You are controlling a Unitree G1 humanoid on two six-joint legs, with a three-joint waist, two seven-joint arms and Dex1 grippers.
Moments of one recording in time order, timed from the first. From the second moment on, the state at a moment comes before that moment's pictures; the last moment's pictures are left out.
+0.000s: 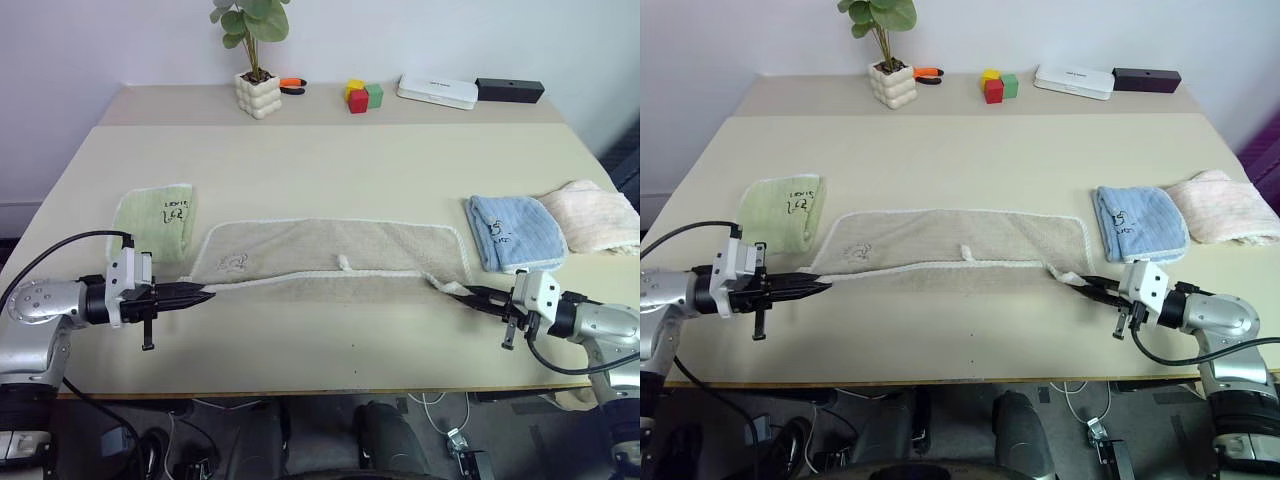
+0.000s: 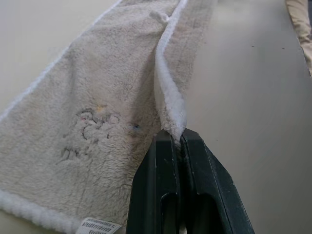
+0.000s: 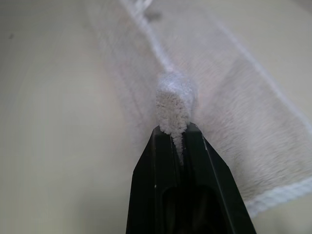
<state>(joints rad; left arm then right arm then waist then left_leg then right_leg) -0.11 0.83 0.18 0.15 -0.45 -0.05 -1.44 -0.08 -0.76 -0.16 0.33 0.30 -0.43 1.25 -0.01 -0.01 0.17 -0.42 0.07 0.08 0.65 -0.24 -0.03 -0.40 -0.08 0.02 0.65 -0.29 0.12</state>
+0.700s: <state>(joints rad) -0.09 0.82 0.18 0.13 -0.45 -0.06 -1.42 -0.04 -0.88 -0.13 0.24 0.29 -0.38 1.32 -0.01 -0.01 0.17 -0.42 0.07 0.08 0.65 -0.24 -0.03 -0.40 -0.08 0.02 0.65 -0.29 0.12</state>
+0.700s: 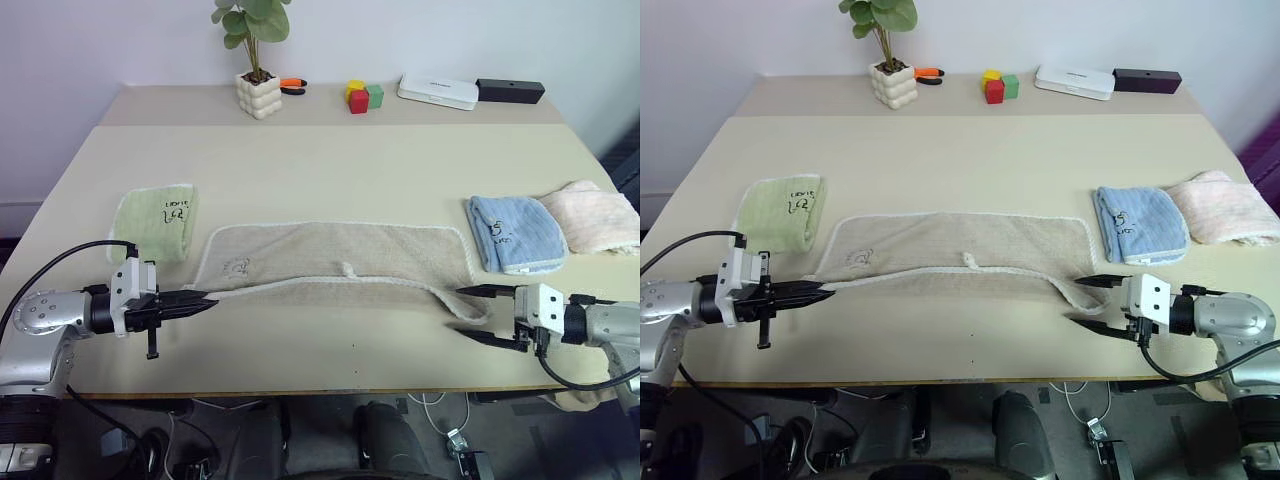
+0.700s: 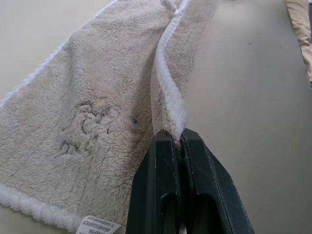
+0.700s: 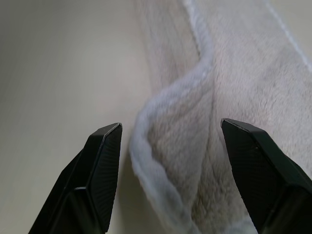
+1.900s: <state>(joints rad) 0.13 0.96 0.24 0.14 -0.47 -0.04 -1.58 0.15 -1.00 -0.18 0.17 0.46 -0.29 1.58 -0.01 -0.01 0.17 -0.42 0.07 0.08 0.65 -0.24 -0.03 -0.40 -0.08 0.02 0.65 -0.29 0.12</state>
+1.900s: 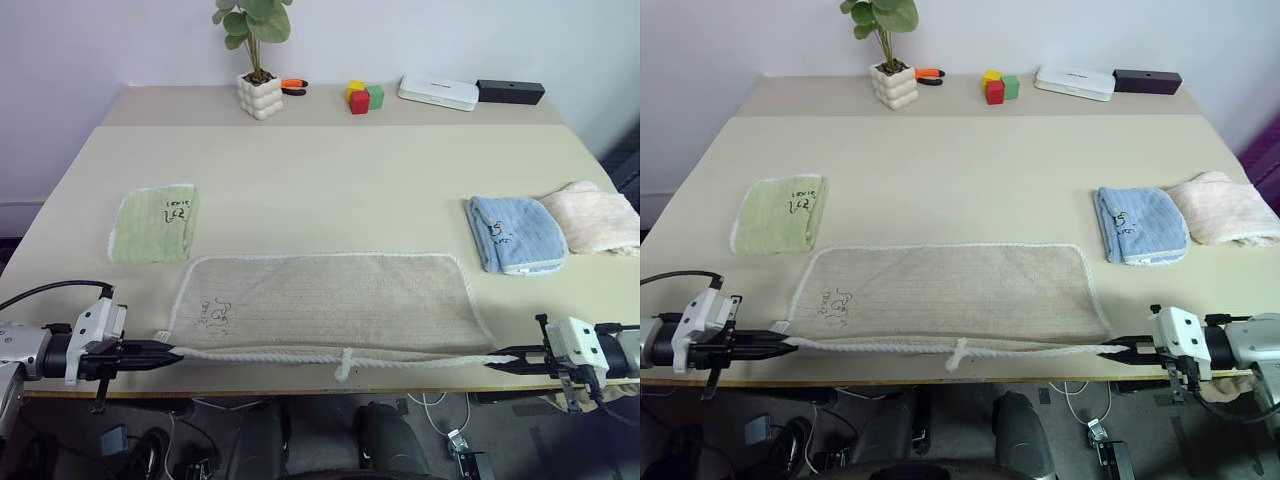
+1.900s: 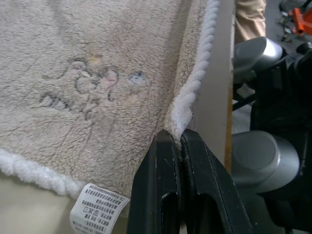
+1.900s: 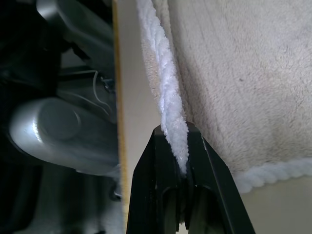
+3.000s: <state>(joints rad) -0.45 0.75 0.11 0.76 -0.20 -0.43 -1.27 -0.36 -0.81 -0.08 0.57 0.23 -0.36 1.33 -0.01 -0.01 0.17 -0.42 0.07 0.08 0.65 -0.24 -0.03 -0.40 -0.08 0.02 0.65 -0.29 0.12</state>
